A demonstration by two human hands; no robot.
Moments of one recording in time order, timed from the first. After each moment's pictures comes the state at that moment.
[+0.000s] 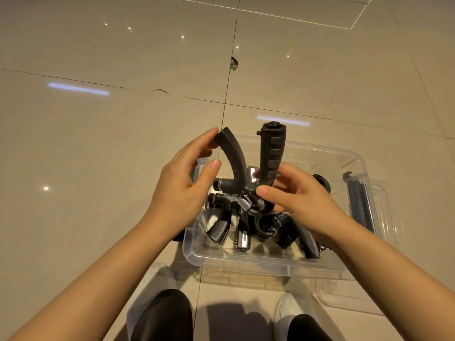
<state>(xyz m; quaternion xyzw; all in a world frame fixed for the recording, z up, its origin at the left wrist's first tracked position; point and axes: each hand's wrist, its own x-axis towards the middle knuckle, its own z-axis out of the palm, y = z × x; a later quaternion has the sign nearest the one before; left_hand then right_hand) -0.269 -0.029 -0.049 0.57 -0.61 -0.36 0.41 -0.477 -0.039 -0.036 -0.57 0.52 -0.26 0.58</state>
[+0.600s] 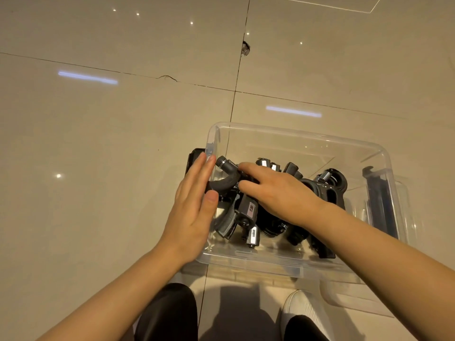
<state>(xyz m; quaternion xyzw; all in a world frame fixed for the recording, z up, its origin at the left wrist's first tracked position) -0.270 0.009 -0.111 0.59 -0.61 -0.39 0.37 -0.458 -0.069 -0.098 -0.94 0.31 0.02 0.11</state>
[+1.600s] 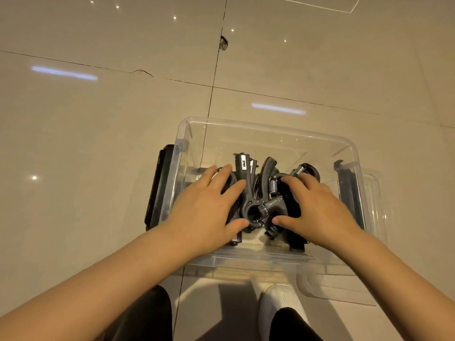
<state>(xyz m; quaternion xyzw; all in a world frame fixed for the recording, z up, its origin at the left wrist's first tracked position) -0.321 -0.015 -0.081 0.54 -0.81 -0.21 -0.02 -0.538 -0.029 -0.077 -0.72 0.64 0.15 0.21</state>
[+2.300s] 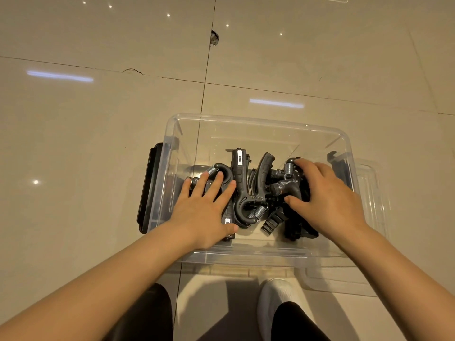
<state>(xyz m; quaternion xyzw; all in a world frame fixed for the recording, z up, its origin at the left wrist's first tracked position) -0.336 -0.019 -0.118 0.53 -0.78 -0.25 -0.23 -0.556 -0.026 -0.078 -0.68 0.72 0.04 0.16</state>
